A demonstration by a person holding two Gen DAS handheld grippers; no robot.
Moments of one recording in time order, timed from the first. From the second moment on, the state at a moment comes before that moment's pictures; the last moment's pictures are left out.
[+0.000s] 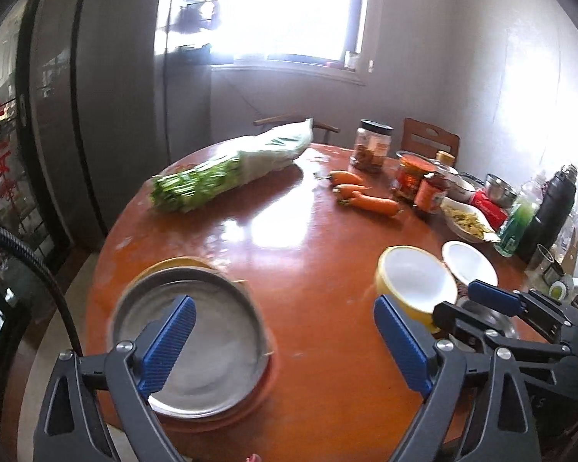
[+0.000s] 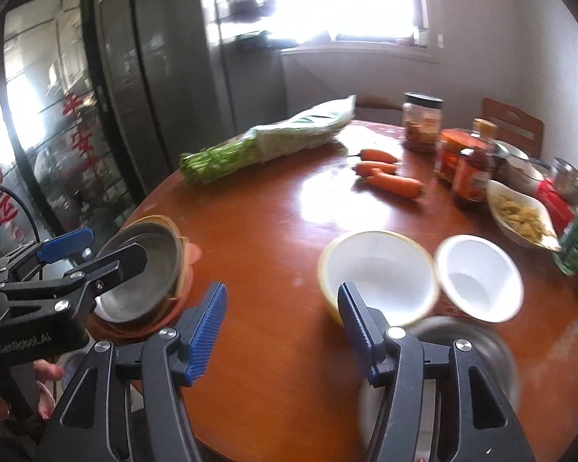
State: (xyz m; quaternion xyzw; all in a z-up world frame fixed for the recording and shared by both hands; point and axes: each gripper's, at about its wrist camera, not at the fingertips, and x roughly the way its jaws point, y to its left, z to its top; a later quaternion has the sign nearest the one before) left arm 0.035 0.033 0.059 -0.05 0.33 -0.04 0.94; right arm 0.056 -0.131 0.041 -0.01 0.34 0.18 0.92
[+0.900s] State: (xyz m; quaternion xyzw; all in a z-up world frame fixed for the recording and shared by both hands) left arm 0.065 -0.124 0.018 -0.03 0.43 -0.11 0.90; right arm 0.050 -0.304 0.001 0.02 0.39 0.12 0.91
